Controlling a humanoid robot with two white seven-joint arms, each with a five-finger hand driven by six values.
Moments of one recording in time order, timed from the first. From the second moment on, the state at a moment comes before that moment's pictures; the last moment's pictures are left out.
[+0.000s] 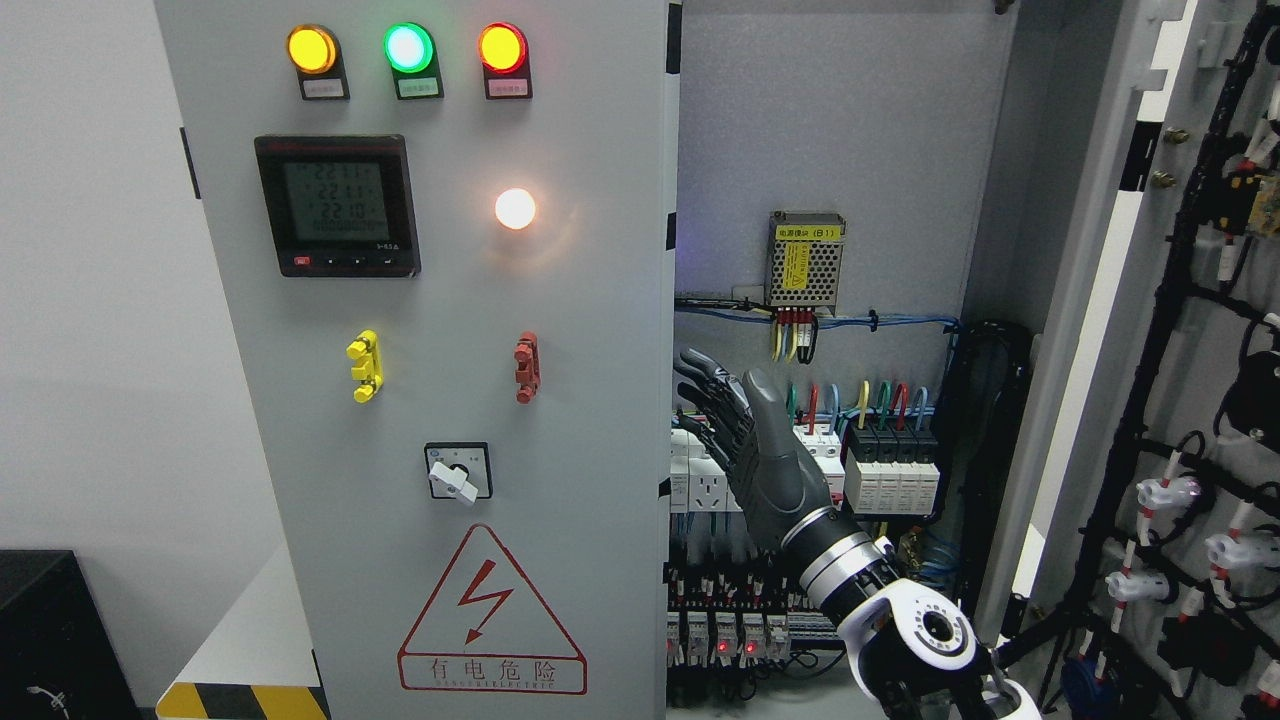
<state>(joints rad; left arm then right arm) 0.00 -0.10 -0.04 0.06 0.00 -0.08 -0.06 -0.72 0.00 0.24 -1.46 -0.42 0.21 0.22</state>
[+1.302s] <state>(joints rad) 0.00 -0.10 -0.04 0.06 0.00 -0.08 -0.06 -0.80 0.00 0.17 -1.37 -0.45 0.29 0.51</state>
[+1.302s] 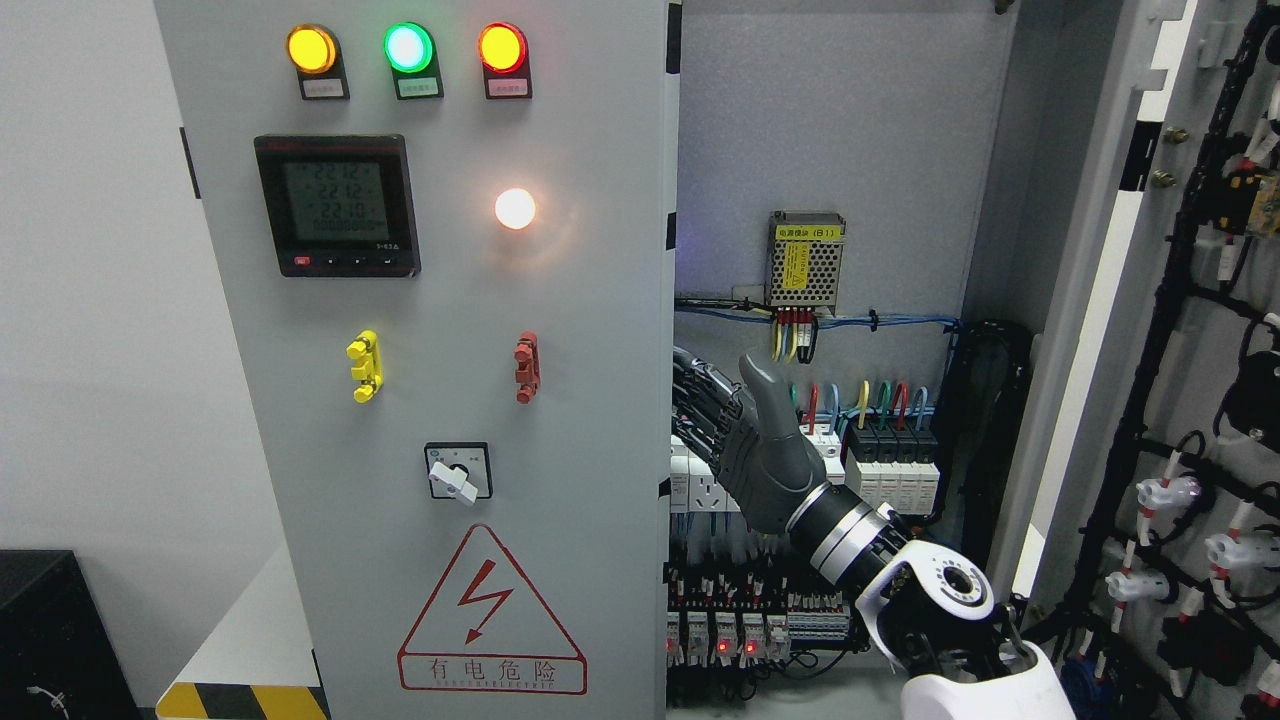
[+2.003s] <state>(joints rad) 0.00 -0.10 -0.04 0.06 0.00 -0.08 -0.06 -0.82 0.00 0.14 -1.34 -0.45 0.30 0.60</state>
